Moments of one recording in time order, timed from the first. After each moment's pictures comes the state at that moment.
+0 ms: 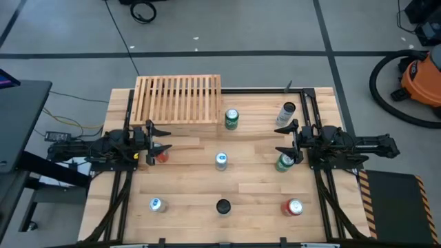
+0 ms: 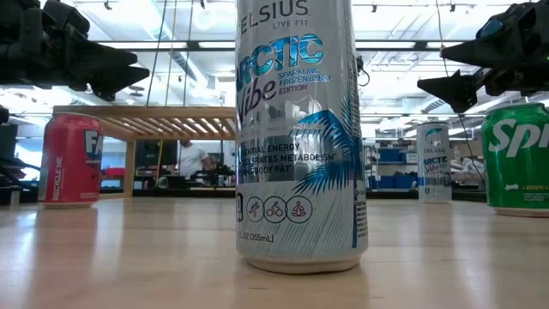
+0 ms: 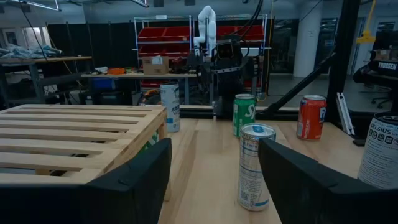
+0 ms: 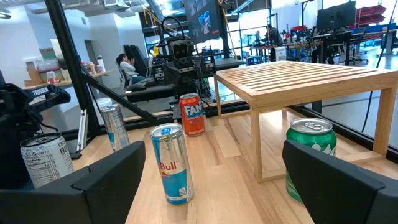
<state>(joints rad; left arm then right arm) 0.02 0.01 0.01 0.10 -0.14 0.01 -0.02 0.00 0.01 0.07 0.05 0.14</state>
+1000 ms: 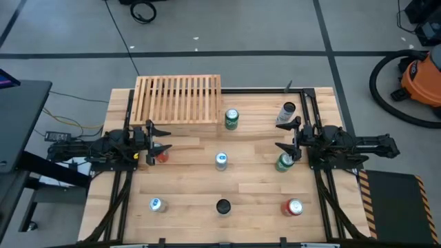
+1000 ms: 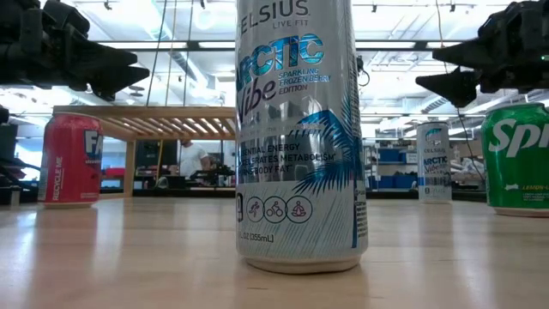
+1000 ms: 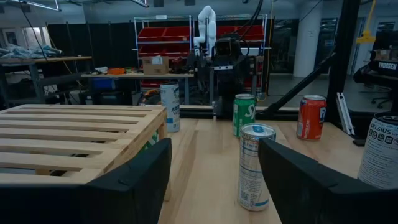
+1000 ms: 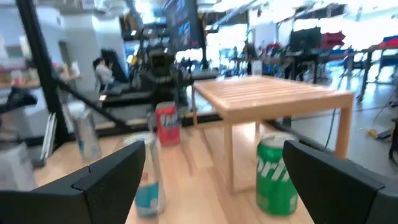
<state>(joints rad) 0.02 0.01 0.01 0.10 -0.14 0.01 -0.02 0.00 0.01 0.12 0.16 0.05</state>
